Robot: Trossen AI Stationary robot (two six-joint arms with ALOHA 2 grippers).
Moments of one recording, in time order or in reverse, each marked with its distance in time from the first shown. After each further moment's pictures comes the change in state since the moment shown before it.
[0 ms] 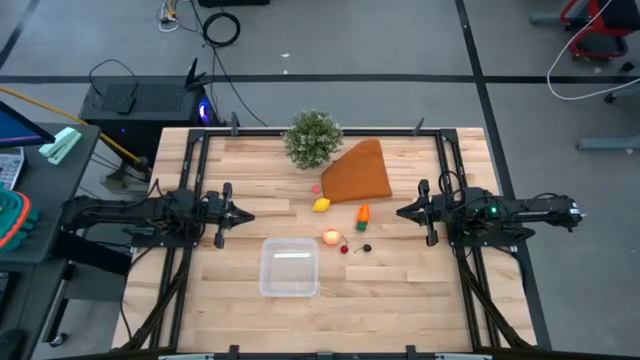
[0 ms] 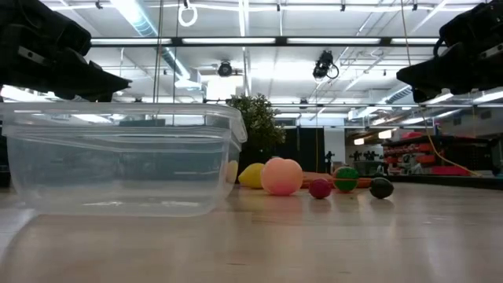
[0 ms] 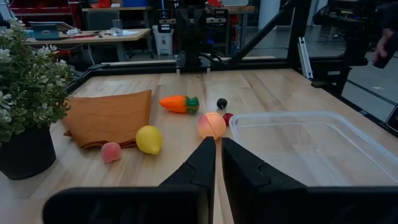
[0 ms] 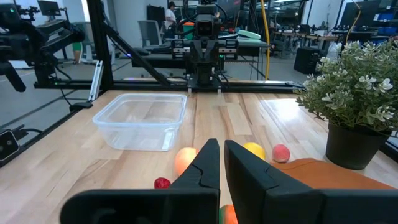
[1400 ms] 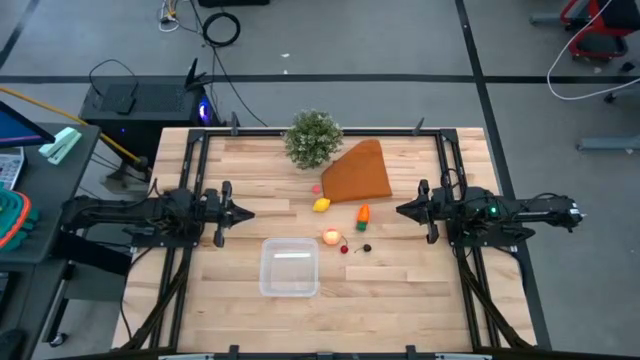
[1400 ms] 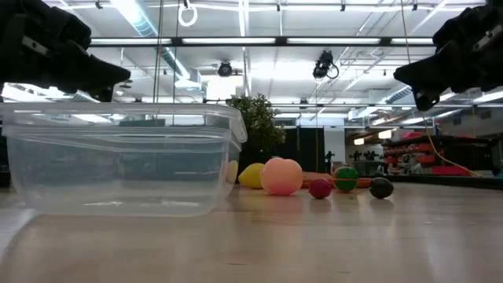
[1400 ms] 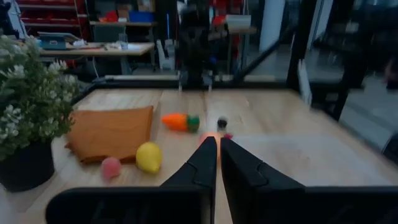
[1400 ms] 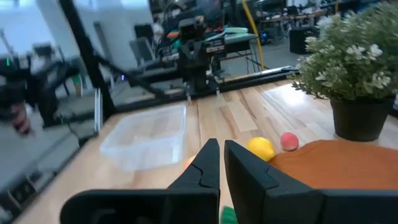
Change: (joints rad) left arm 0.000 0.000 0.000 0.084 -0.012 -0.059; right arm 0.000 0.000 -0.003 0.047 0.047 0.263
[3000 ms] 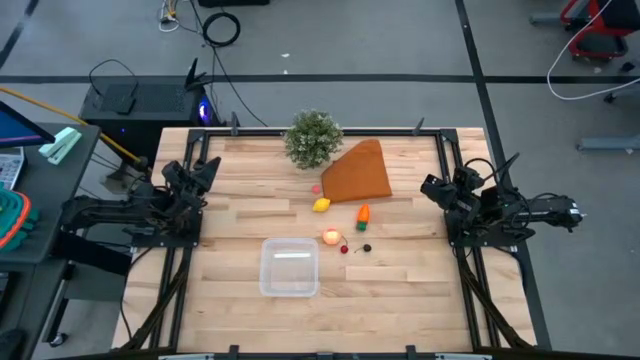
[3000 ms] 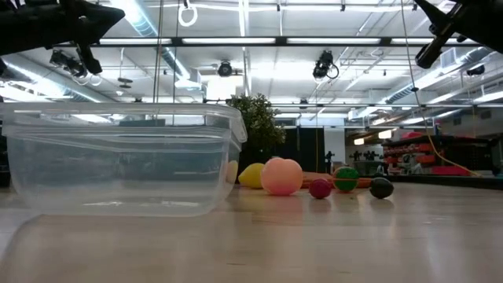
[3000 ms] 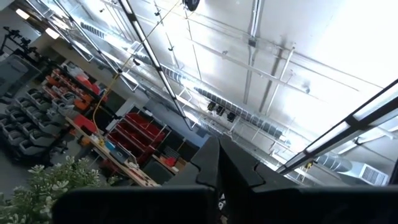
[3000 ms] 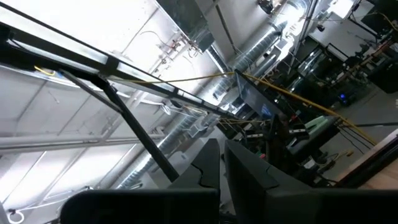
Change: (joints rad) left arm 0.000 0.000 0.000 0.686 -0.552 -0.386; right arm 0.000 0.000 0.002 0.573 0.042 0.547
